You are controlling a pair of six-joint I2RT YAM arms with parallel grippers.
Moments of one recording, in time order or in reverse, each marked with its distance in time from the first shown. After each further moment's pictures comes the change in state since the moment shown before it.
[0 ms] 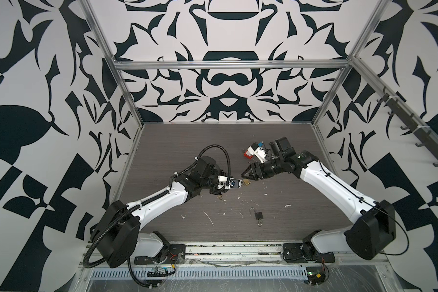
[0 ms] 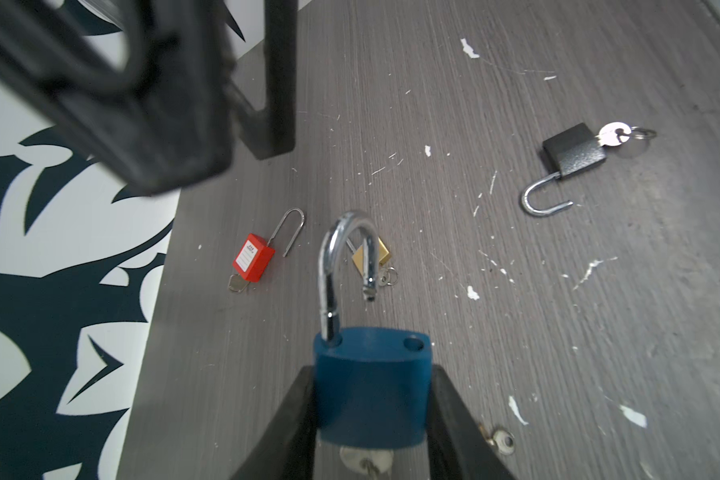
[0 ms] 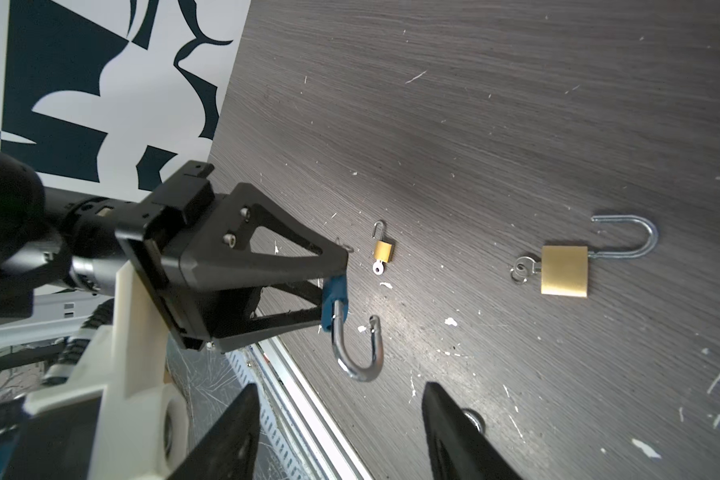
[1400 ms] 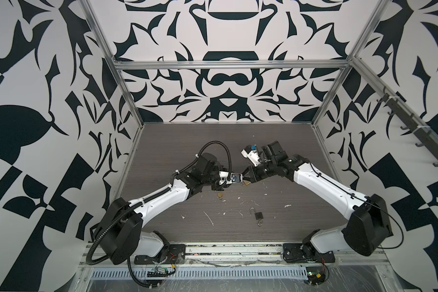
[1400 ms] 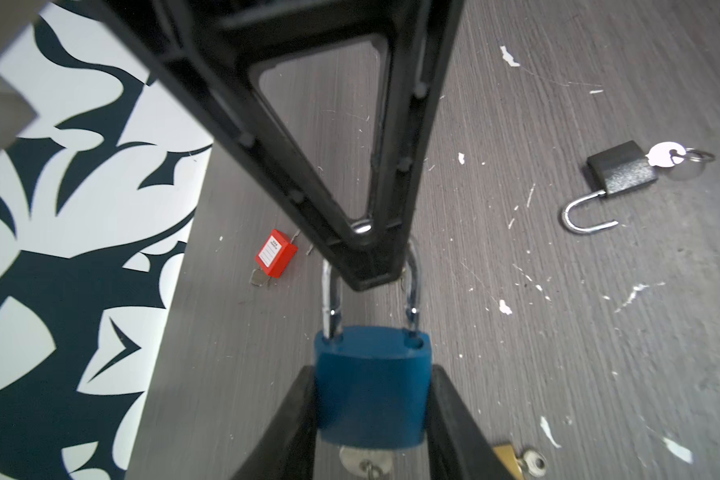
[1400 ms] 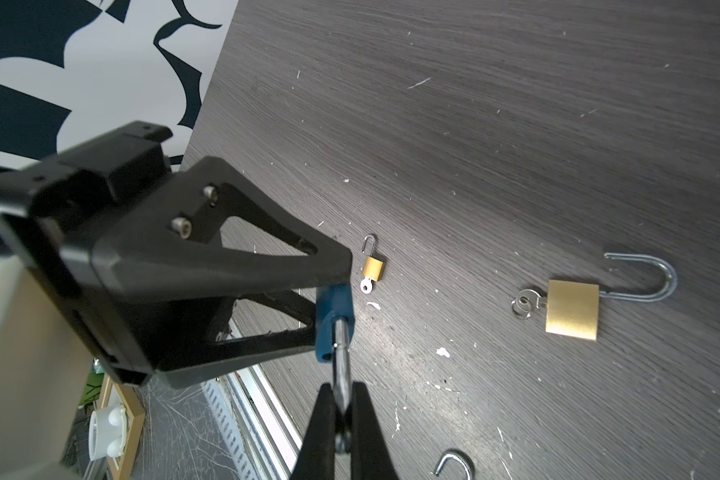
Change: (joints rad) left arm 0.011 0.033 0.028 0.072 -0.056 -0.053; right arm 0.056 0.034 -0.049 0.125 0.063 0.013
